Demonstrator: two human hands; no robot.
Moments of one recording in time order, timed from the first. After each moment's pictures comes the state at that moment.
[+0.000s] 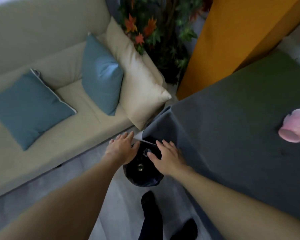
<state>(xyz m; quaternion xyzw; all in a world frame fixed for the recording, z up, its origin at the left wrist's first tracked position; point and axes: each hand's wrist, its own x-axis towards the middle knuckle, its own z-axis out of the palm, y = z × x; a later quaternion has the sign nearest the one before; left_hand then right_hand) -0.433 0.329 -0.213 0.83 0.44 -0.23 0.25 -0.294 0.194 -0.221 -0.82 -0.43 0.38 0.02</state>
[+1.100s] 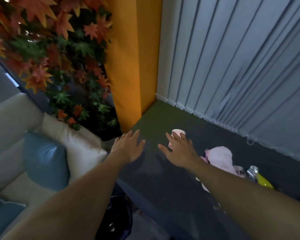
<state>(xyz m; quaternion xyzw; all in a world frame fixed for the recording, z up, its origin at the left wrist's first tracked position) -0.196 0.208 0.027 0.95 0.22 -0.14 0.18 -0.100 0.013 0.006 -0.94 -0.29 0.14 0.10</state>
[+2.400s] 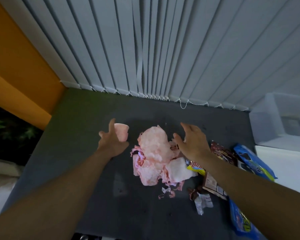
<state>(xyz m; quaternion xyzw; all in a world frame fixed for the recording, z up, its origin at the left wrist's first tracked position) -0.009 0.023 -0.075 0.90 0.24 -0.21 0.29 -0.002 -0.268 -0.073 -0.98 -0.01 0.09 0.17</state>
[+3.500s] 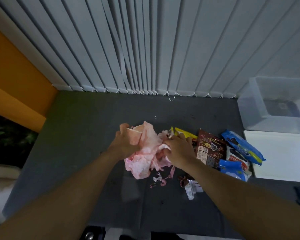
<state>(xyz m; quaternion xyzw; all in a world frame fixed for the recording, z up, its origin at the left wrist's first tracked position) -0.034 -0.043 -0.081 0.90 0.10 -0.22 0.36 -0.060 -0.275 -0.091 -0.98 -0.09 0.13 0.11</state>
